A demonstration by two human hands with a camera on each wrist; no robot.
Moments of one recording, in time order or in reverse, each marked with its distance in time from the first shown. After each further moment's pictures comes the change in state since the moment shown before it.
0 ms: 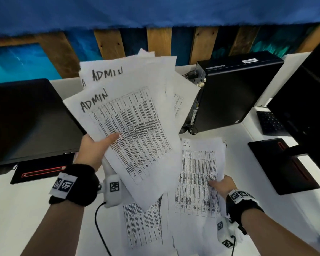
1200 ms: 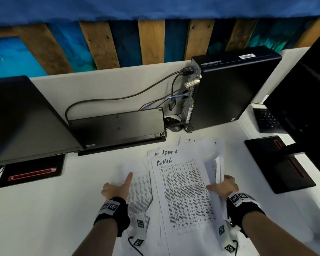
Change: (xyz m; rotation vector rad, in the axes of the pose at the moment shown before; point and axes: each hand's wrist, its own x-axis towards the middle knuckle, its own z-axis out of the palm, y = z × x) left_hand -0.017 -0.185 0.035 0.561 0.270 -0.679; right_hand 0.017 0.012 -0.003 -0.103 0.100 0.249
